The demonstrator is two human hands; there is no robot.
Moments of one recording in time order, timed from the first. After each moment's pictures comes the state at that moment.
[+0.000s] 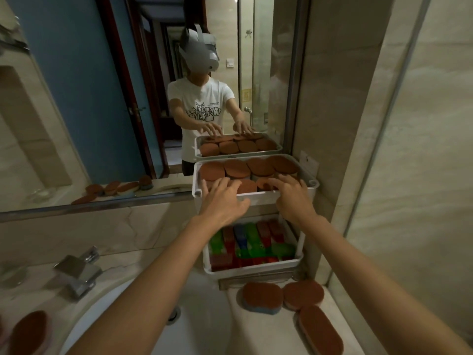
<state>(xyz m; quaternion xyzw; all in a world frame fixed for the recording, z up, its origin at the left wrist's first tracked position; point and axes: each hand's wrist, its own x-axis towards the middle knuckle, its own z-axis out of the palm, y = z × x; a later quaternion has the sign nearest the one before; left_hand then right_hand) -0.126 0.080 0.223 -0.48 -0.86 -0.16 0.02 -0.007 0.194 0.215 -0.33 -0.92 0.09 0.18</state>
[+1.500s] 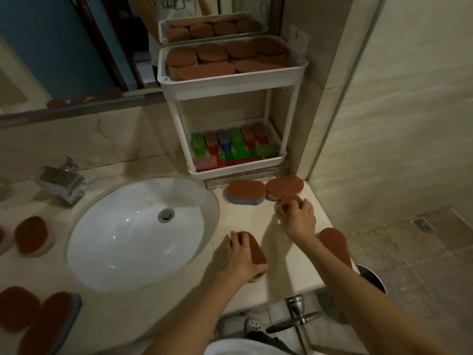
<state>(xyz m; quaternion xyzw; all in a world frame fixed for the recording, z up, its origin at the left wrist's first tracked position) 0.040 -0.023 -0.017 -0.38 -0.86 0.01 -0.34 0.112 0.115 -0.021 -0.56 -0.79 0.24 0.01</state>
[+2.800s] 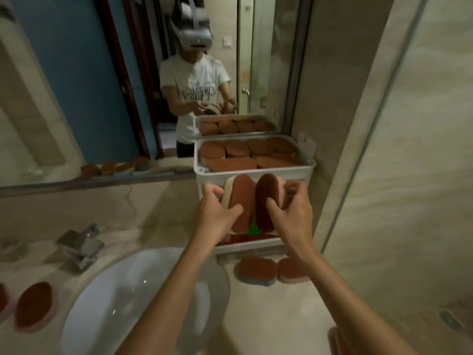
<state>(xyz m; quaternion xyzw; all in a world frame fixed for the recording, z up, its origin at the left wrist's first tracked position) -0.081 0.018 0.201 -0.30 -0.79 -0.53 -0.11 0.030 0.102 0.193 -0.39 -0.74 0.33 0.43</state>
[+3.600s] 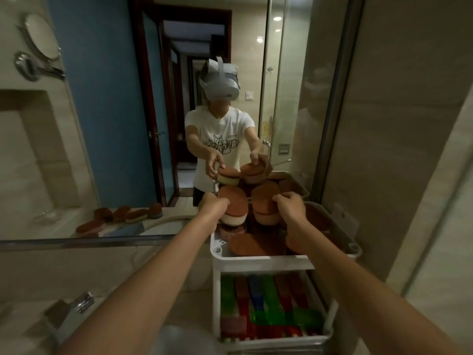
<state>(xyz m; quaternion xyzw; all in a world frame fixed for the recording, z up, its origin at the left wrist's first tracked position) -0.255 0.130 0.259 -0.16 -0.77 -0.58 -0.22 -0.137 0.235 0.260 -0.42 -0.66 0.52 0.33</state>
